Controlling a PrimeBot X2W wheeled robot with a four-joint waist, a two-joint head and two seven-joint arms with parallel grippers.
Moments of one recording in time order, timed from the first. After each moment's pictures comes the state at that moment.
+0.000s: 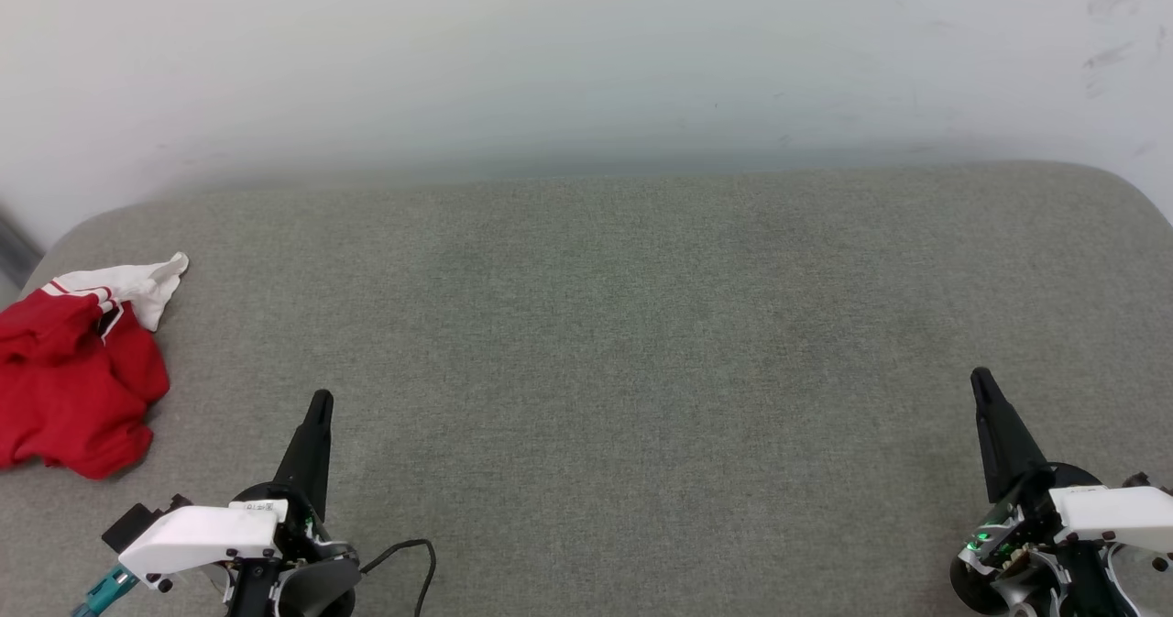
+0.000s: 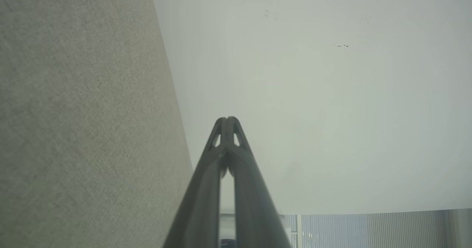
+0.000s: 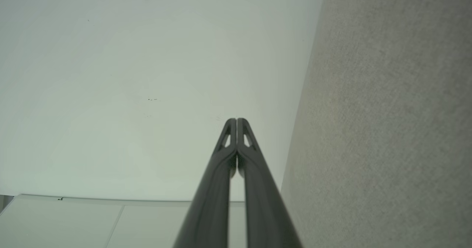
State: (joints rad) left arm -0.11 0.05 0.11 0.25 -1.61 -0.13 0.11; right arm -0.10 -0.05 -0.11 0.25 1.62 0.13 0.11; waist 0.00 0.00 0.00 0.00
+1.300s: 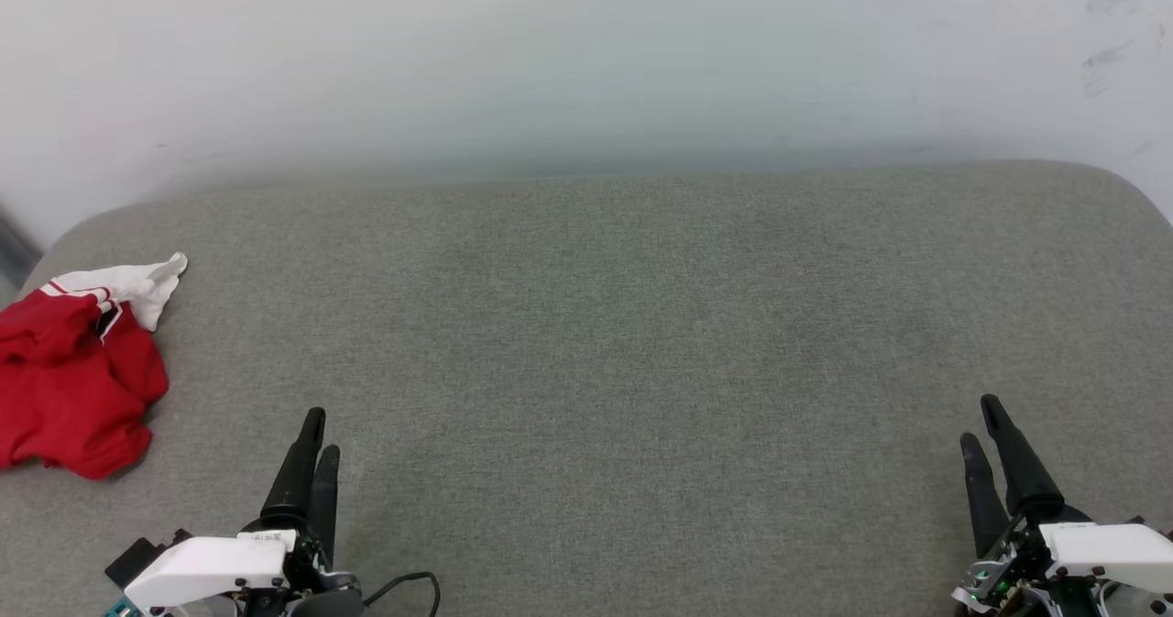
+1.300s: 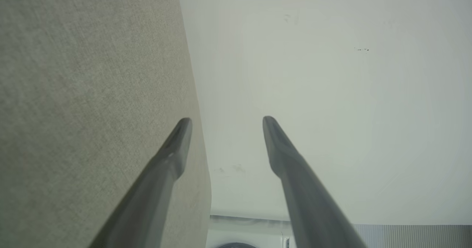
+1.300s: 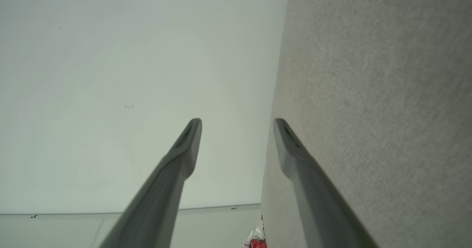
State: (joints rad) left arm -0.06 0.04 0.11 0.26 -1.58 -0.13 0.08; right arm -0.05 -0.05 -0.11 0.28 1.59 0.13 0.09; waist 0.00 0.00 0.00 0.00
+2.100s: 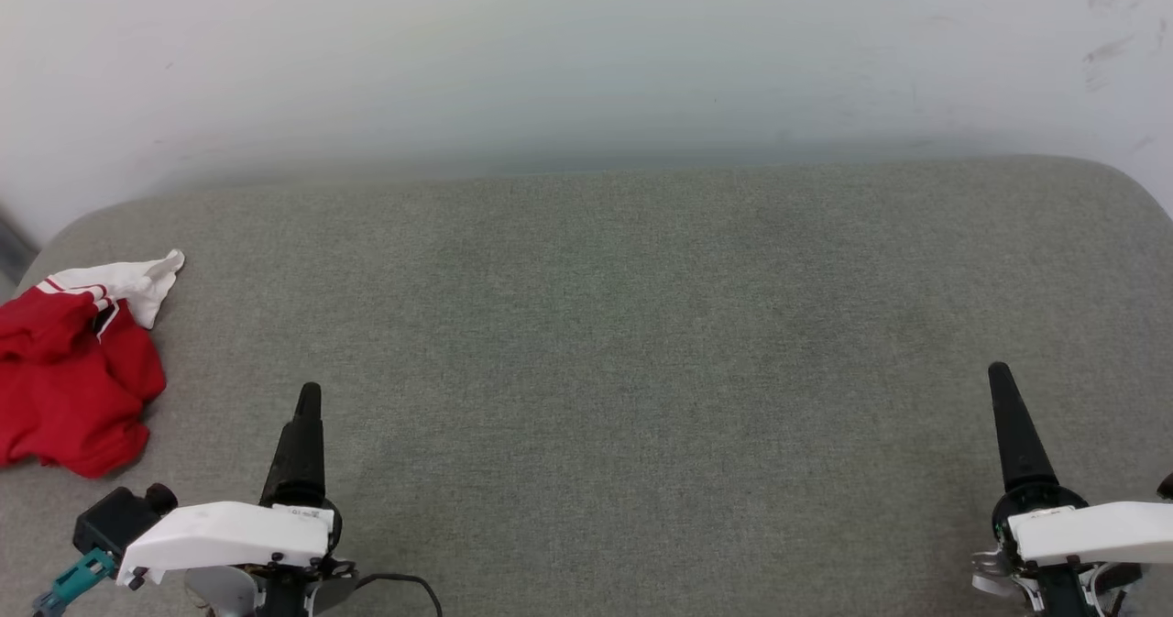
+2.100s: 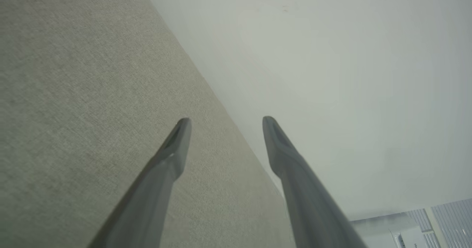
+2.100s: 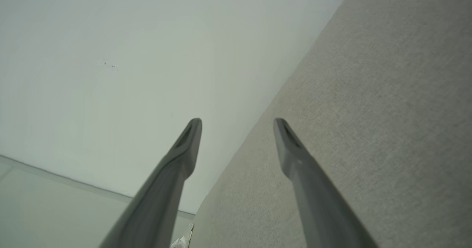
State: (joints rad) left arm -0.04 0.04 0.09 0.10 -1.14 0.01 -0.02; right arm -0.03 -0.05 -0.11 0.14 1.15 0.13 -0.02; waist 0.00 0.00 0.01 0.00
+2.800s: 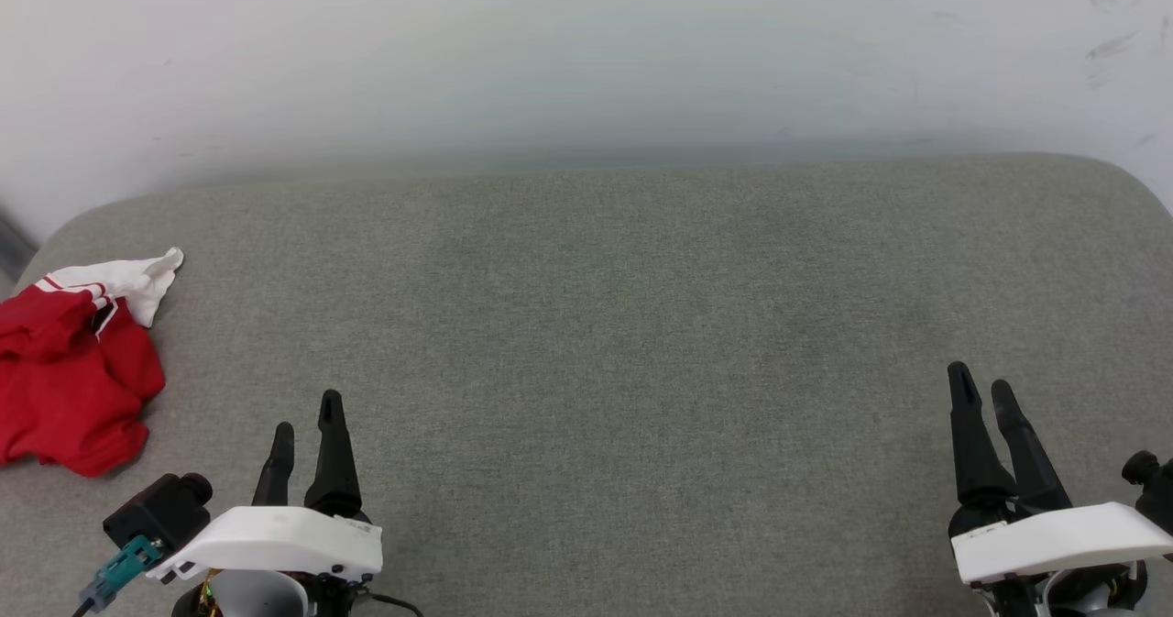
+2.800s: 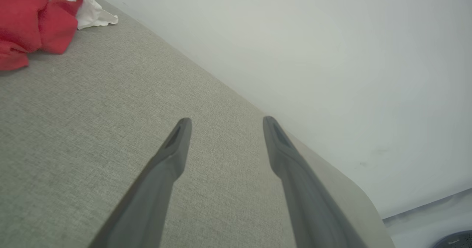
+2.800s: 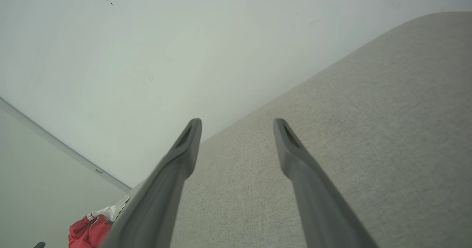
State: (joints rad) left arm -0.01 0.05 0.02 0.04 -0.74 0.10 -0.09; right arm -0.01 -0.05 -0.04 0.07 0.71 0.13 -0.09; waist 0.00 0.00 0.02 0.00
